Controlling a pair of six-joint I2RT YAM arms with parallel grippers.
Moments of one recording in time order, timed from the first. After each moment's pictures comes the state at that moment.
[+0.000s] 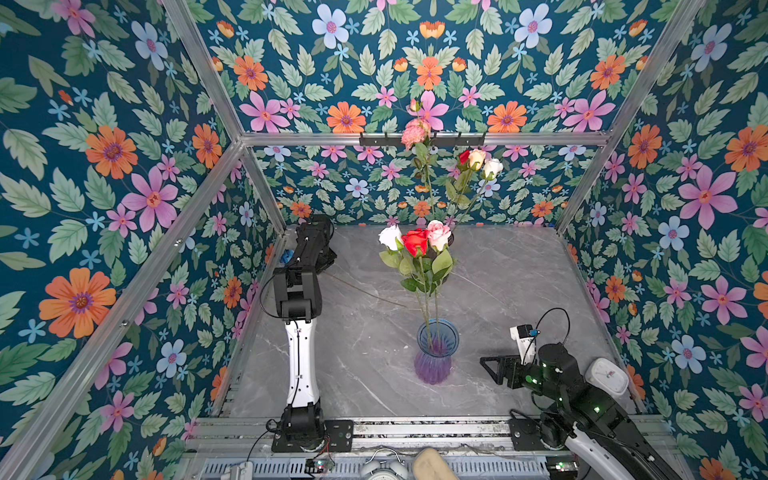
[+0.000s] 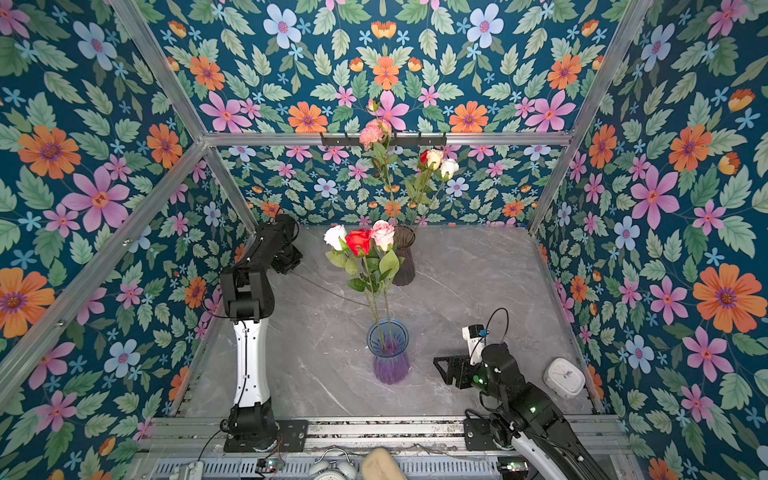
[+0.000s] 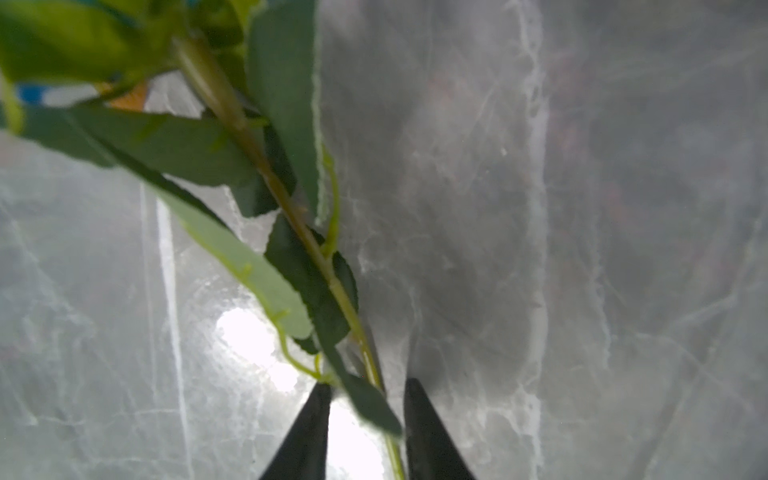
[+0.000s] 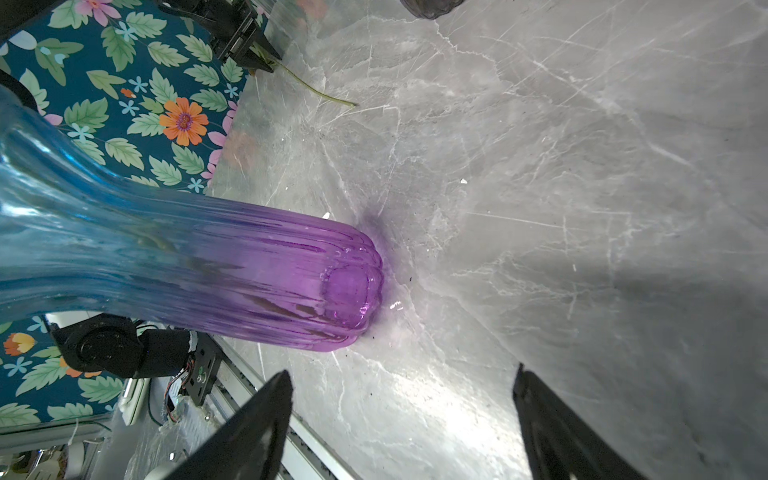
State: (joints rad) left arm 0.01 2.53 2.28 -1.11 -0.21 -0.75; right arm 0.56 0.26 0.29 -0.62 -0.25 0.63
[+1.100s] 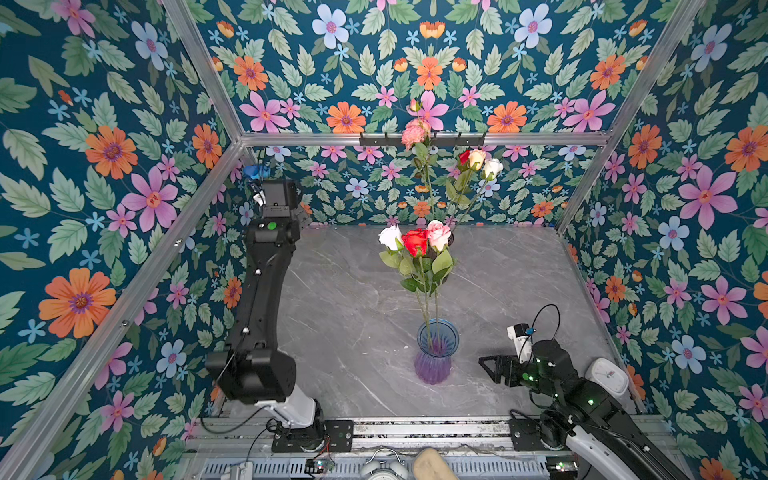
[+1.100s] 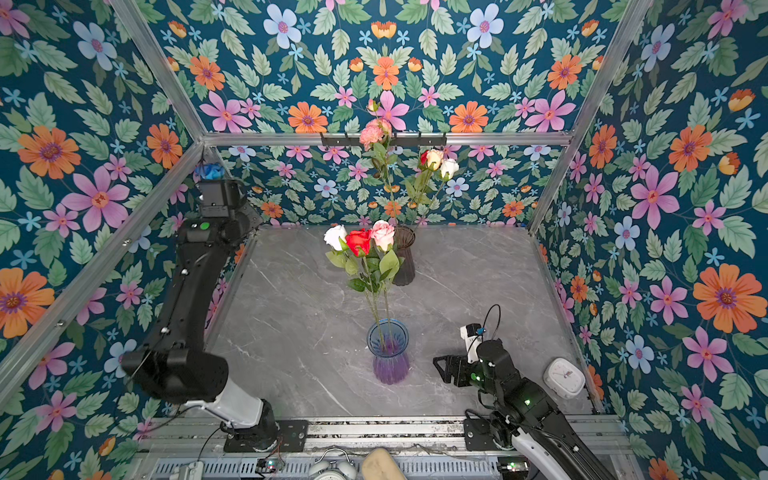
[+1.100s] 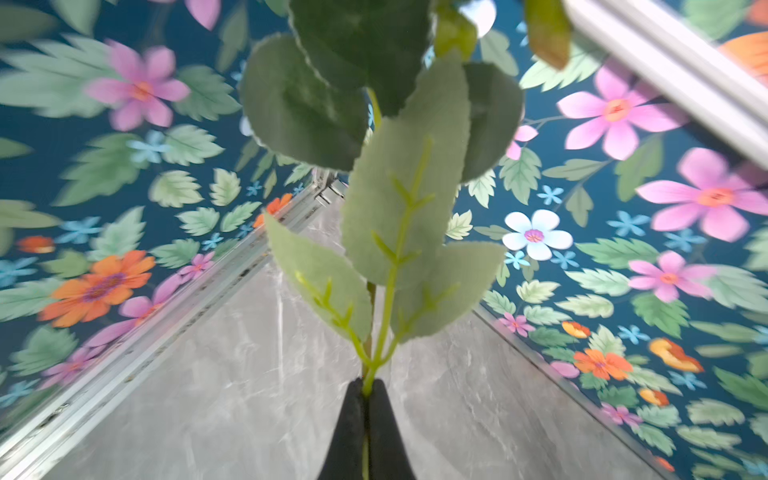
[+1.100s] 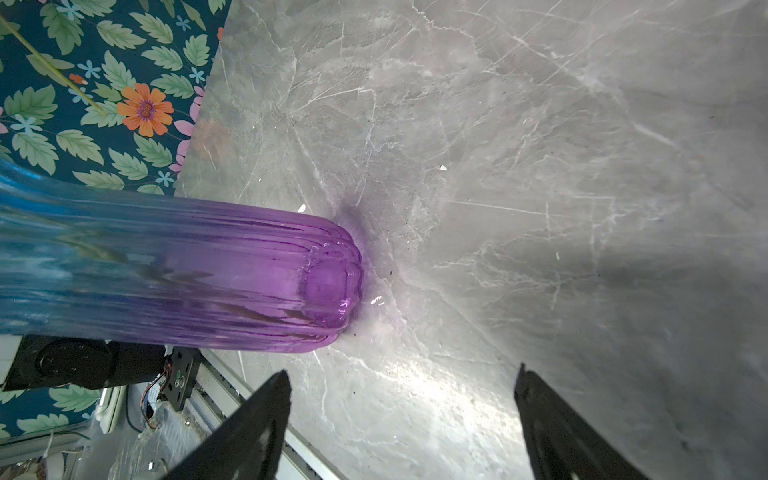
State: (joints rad) left arm -0.03 1.49 1.75 -0.79 -0.31 -0.56; right arm 0.56 0.38 0.30 -0.60 -0.23 0.63
